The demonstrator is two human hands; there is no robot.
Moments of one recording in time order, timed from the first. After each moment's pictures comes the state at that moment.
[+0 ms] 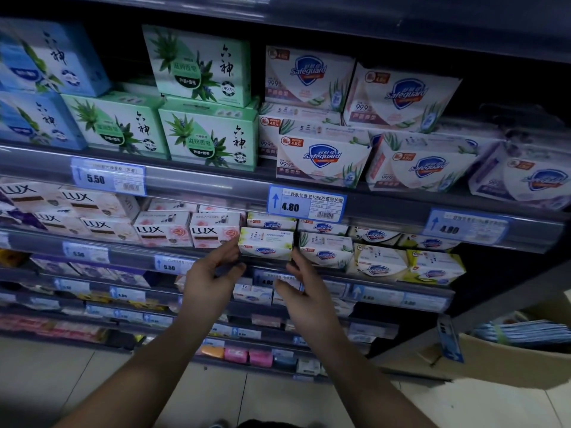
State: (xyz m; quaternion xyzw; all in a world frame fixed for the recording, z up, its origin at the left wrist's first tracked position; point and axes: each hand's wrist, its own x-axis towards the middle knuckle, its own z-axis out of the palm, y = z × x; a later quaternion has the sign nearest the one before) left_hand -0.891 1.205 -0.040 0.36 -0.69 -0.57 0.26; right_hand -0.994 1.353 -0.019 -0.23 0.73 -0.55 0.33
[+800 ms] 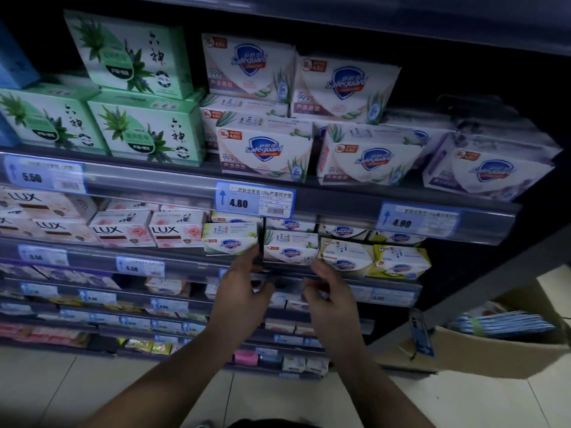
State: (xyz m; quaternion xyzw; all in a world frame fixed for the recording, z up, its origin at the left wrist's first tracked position) left_hand -0.951 1.288 -0.039 0.30 -0.82 -0.45 0.20; right_hand -1.044 1.424 -0.035 -0.17 0.79 -0.56 0.20
